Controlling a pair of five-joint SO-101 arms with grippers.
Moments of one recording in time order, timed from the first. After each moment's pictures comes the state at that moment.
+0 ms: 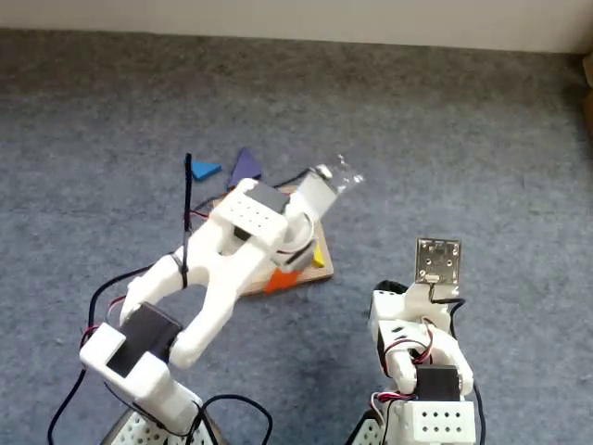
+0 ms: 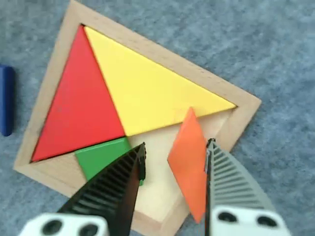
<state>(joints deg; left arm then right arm) 23.0 7.1 19.3 60.4 -13.3 -4.0 -98.5 96.1 54.2 -1.3</state>
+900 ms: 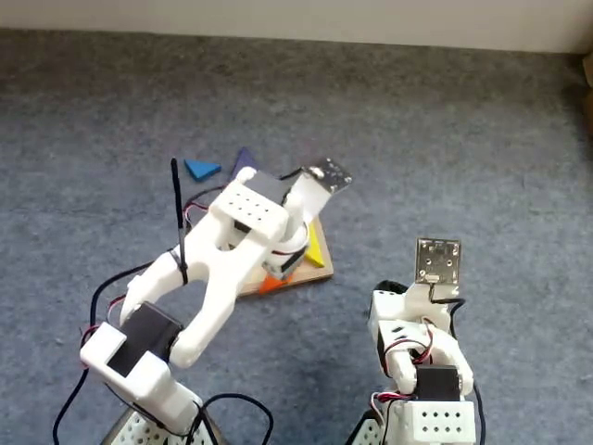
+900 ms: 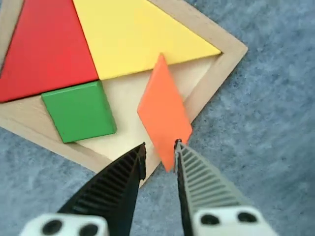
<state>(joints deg) 24.2 7.1 15.4 76.1 -7.3 -4.0 -98.5 96.1 54.2 -1.3</state>
